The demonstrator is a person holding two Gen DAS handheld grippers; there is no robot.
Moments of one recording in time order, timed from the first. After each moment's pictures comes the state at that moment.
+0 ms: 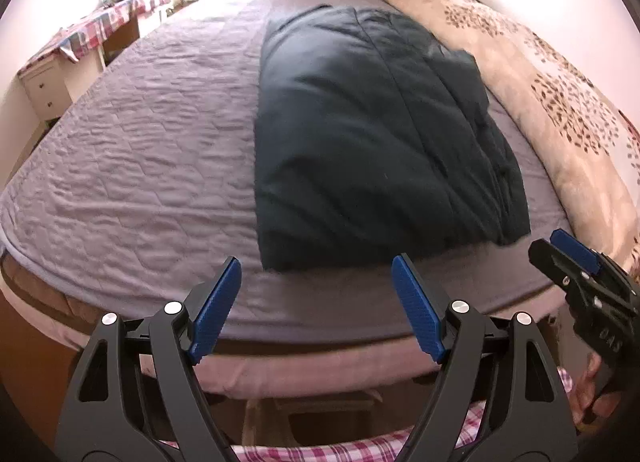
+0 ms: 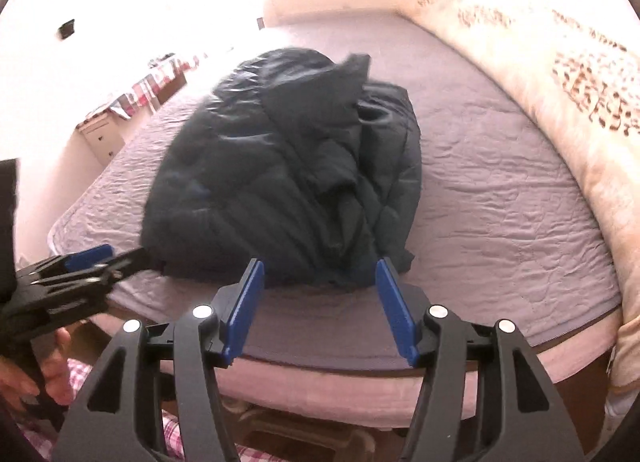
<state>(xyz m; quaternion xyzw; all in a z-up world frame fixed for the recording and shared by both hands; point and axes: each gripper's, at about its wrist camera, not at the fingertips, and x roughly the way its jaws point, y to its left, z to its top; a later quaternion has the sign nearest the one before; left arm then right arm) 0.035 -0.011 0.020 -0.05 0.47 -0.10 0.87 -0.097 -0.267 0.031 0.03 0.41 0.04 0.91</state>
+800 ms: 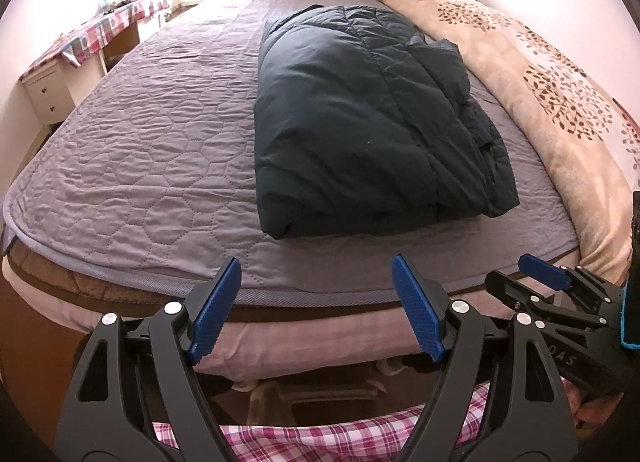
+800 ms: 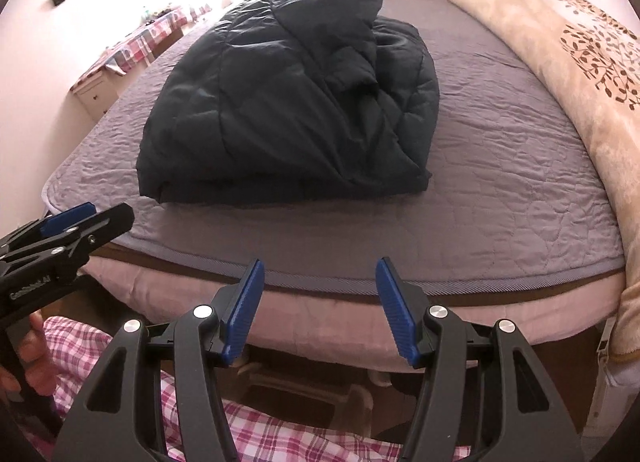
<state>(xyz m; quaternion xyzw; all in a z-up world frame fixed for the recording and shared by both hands) 0.006 -0.011 0.025 -0.04 0.46 -0.10 0.88 -0.112 -0.257 -0.005 0.02 0.49 0.04 0.87</state>
